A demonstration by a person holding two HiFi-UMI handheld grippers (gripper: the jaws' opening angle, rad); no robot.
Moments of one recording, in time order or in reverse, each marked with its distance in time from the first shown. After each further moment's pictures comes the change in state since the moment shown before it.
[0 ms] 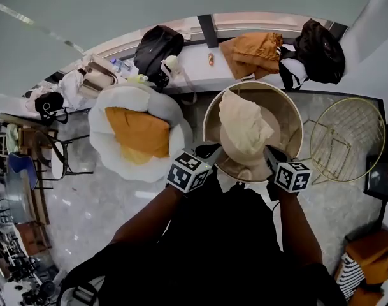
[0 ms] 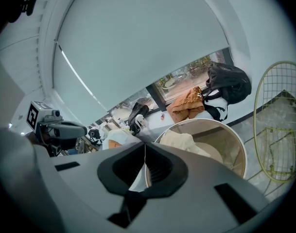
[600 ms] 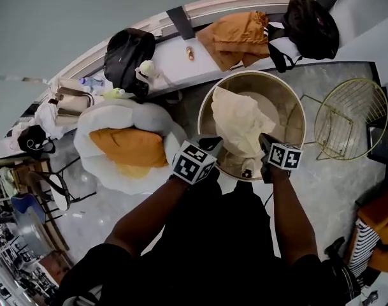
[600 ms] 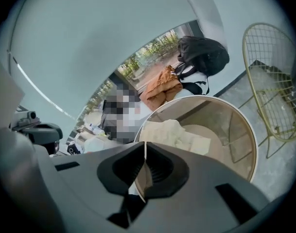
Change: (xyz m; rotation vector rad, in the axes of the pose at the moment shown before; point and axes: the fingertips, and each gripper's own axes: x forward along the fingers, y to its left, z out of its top) left arm 0.097 0.107 0.001 0.075 0.203 -0.173; right arm 0.139 -0.087 -0.026 0.319 0.077 -0.224
